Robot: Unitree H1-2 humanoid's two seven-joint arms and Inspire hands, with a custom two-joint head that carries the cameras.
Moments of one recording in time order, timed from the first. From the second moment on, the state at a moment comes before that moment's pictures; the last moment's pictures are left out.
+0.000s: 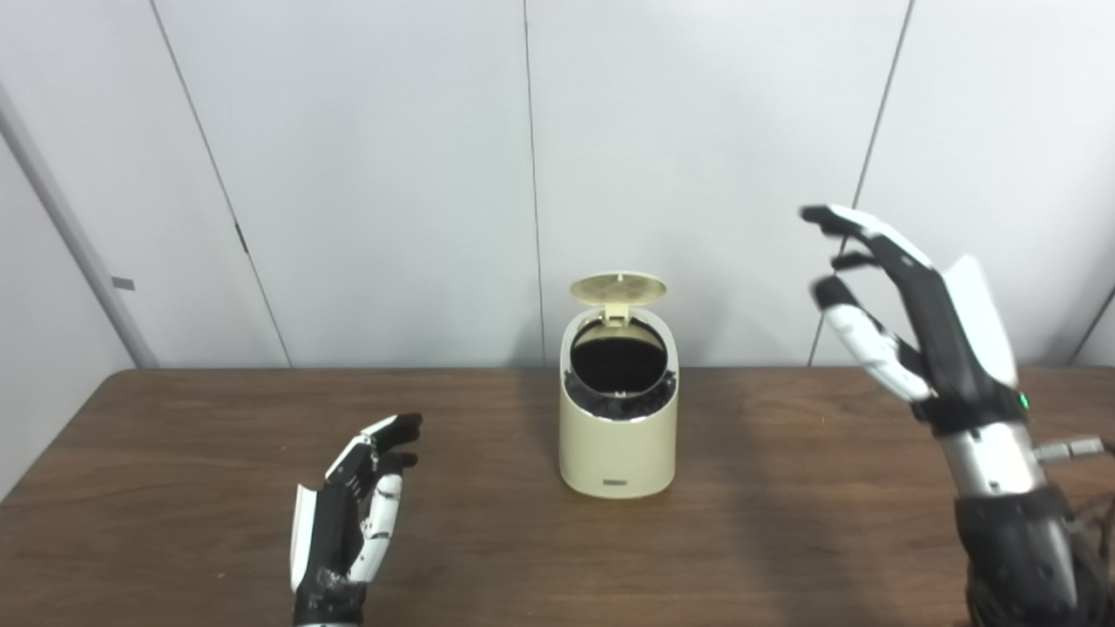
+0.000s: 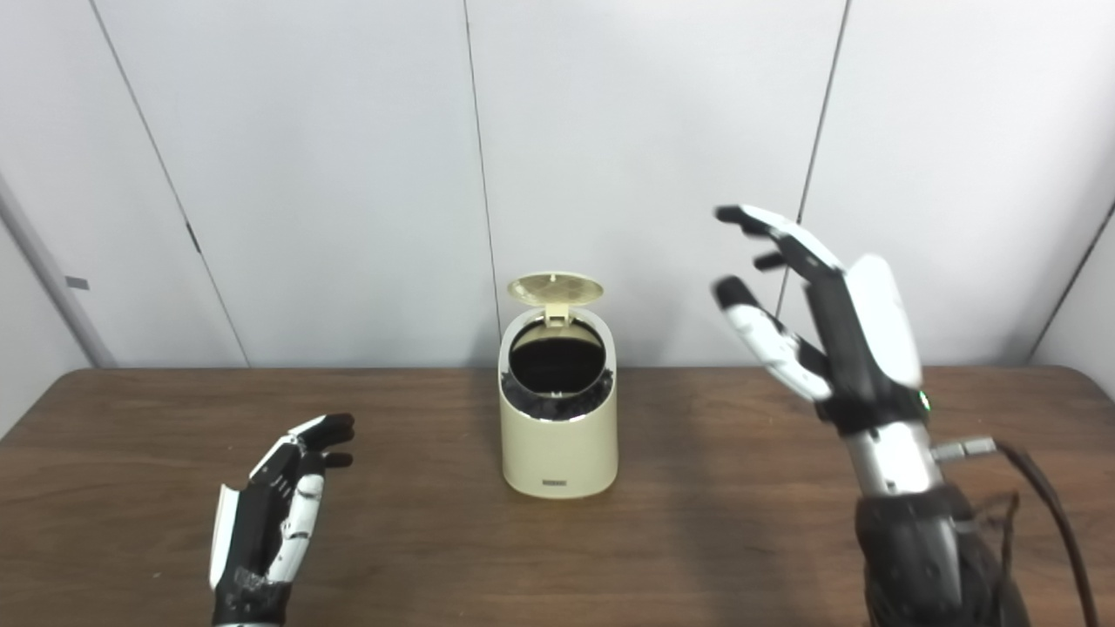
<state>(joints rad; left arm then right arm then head) -0.08 0.09 0.01 0.05 0.16 -0.45 0.20 -0.44 -0.28 -0.01 -0.41 -0.55 0.07 0.07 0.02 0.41</state>
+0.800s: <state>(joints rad) -0.09 0.08 0.01 0.06 0.19 -0.45 0.22 -0.77 -0.41 0.23 -0.23 -0.75 0.15 0.45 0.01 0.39</state>
